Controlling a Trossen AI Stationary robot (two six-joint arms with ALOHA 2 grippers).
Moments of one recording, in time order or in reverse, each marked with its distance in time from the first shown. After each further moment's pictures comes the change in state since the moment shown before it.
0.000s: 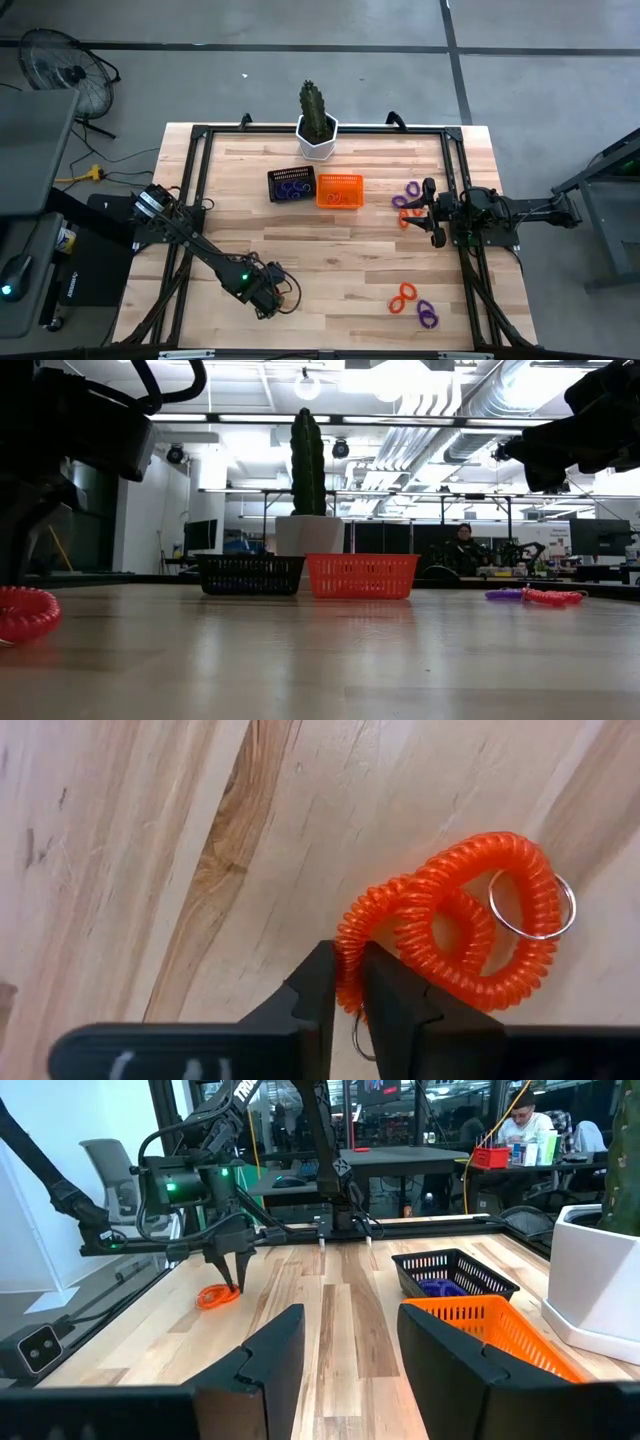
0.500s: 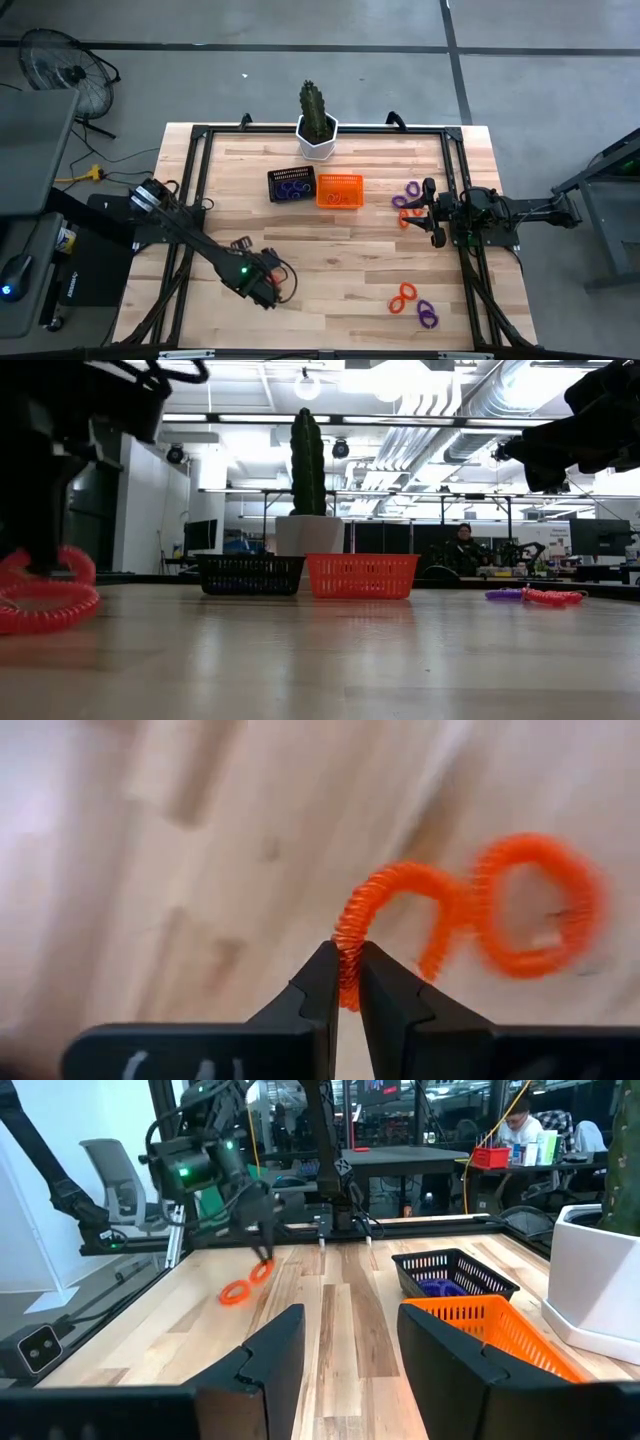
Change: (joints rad) left arm 0.033 -0.100 0.106 -0.321 -0.161 -0.010; right arm 0.000 0.000 0.000 0.000 0.000 0.000
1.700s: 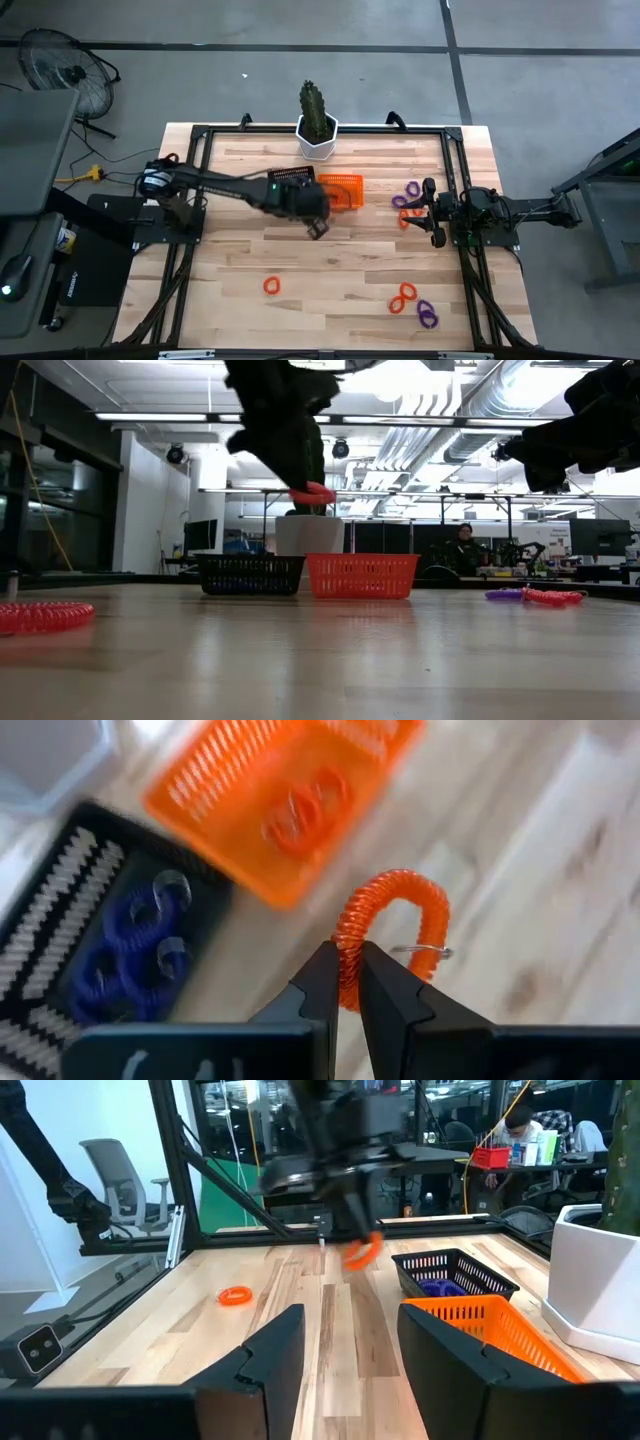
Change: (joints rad) left arm 0.546 -0.011 0.268 0.258 -0.068 0.451; right arm 0.000 0.000 0.000 0.000 0.000 0.000
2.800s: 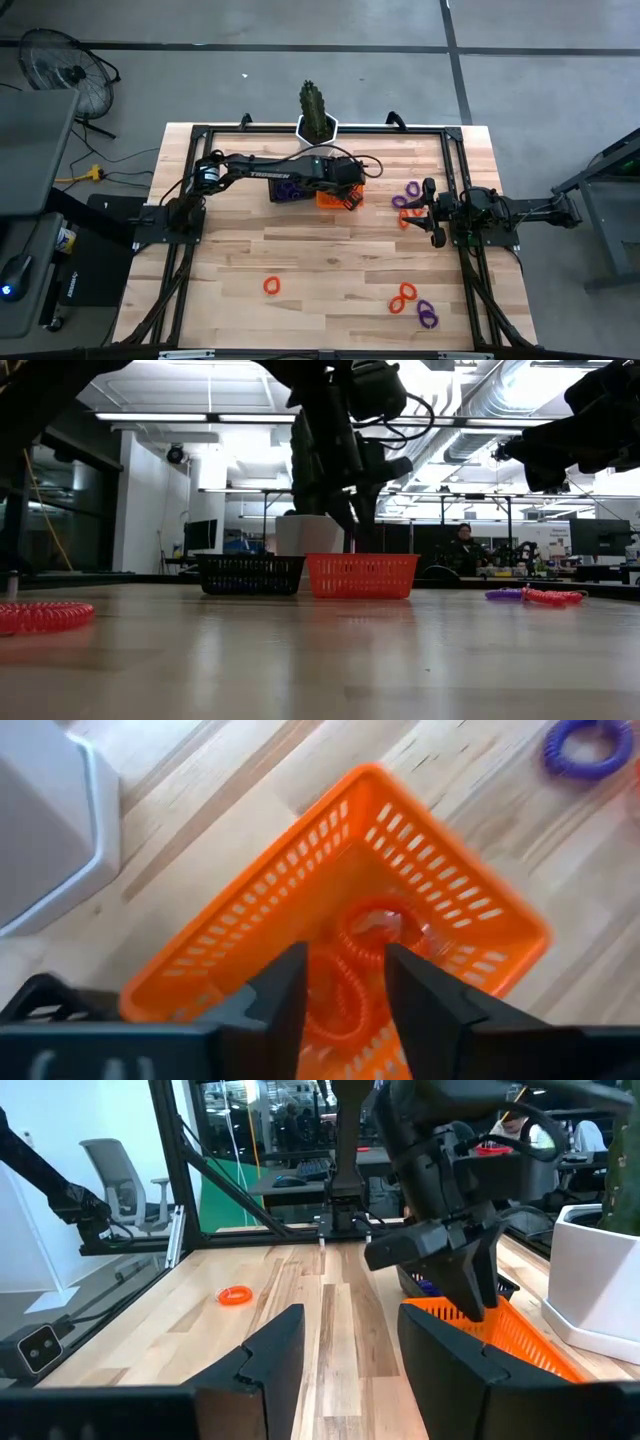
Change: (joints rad) left arm 0.200 0.394 0.401 -0.017 0.024 0.035; right arm 0.000 0.000 0.000 0.000 0.000 0.000
